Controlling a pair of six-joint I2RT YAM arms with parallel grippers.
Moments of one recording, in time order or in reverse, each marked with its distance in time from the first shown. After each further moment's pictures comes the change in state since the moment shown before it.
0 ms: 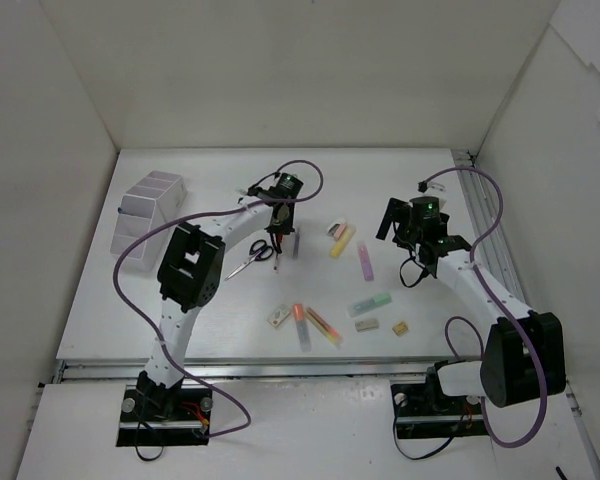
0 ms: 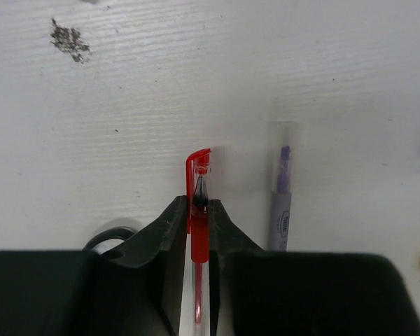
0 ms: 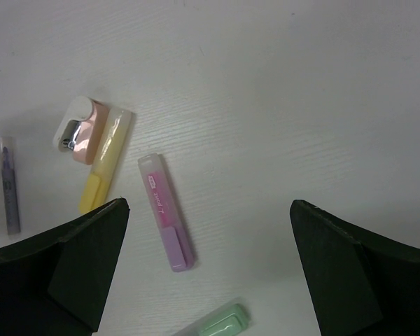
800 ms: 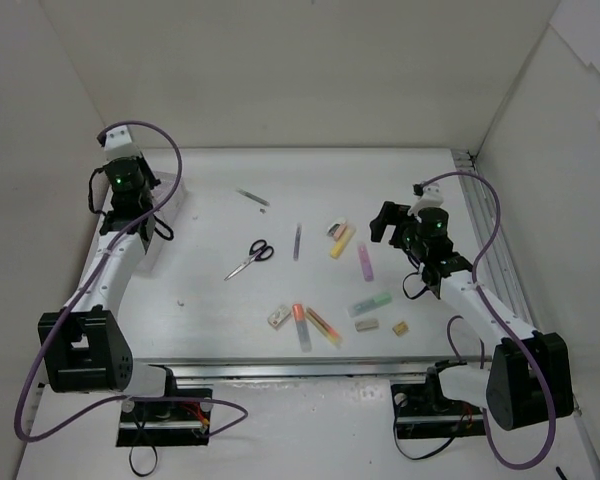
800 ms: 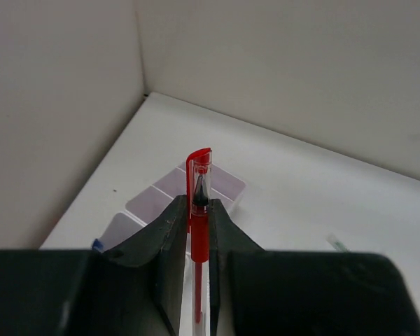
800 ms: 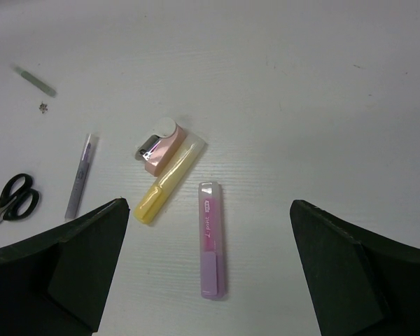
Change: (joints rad) left arm 0.577 -0.843 -0.694 0.800 -0.056 0.277; right arm -0.003 -0.116 -0.177 0.352 -0.201 -0.124
